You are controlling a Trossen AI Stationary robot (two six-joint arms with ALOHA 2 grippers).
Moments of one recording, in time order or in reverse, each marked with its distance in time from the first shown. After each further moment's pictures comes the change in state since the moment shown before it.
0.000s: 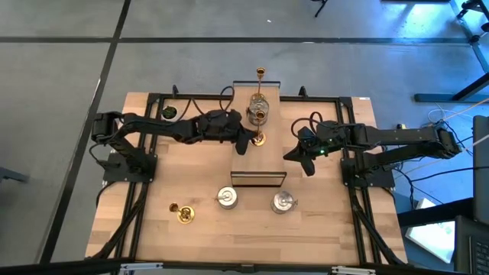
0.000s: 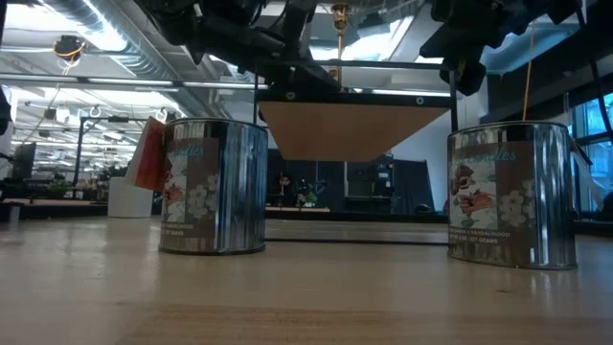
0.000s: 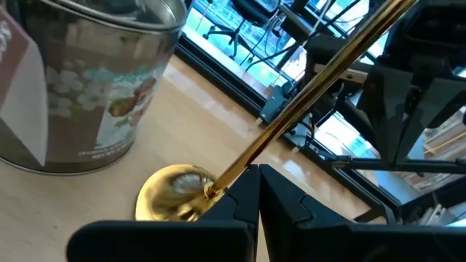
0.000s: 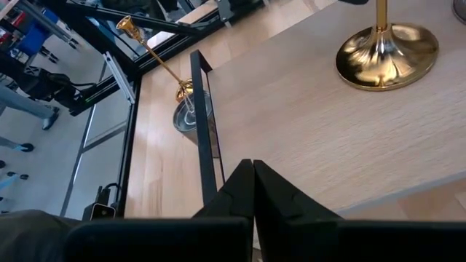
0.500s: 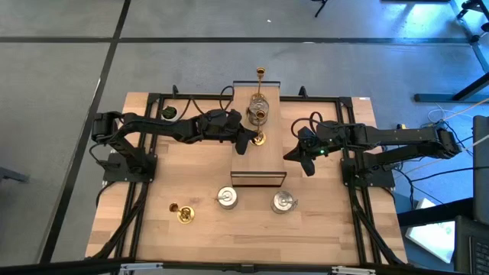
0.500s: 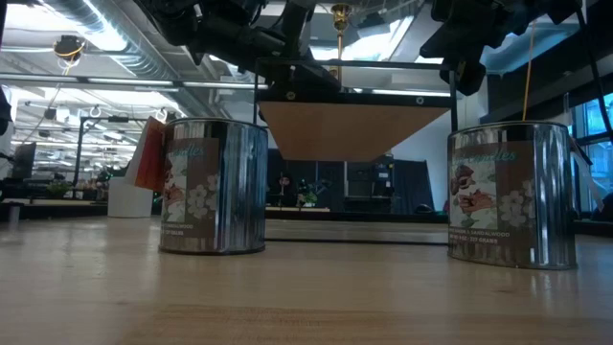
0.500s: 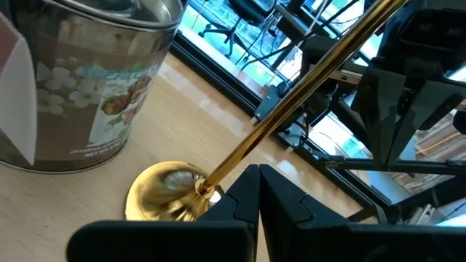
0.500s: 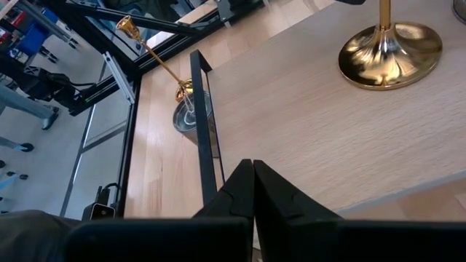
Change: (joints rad) left arm 0.003 0.000 0.000 0.007 0.021 -0.018; right arm 0.000 0.000 0.000 0.000 0.001 0.000
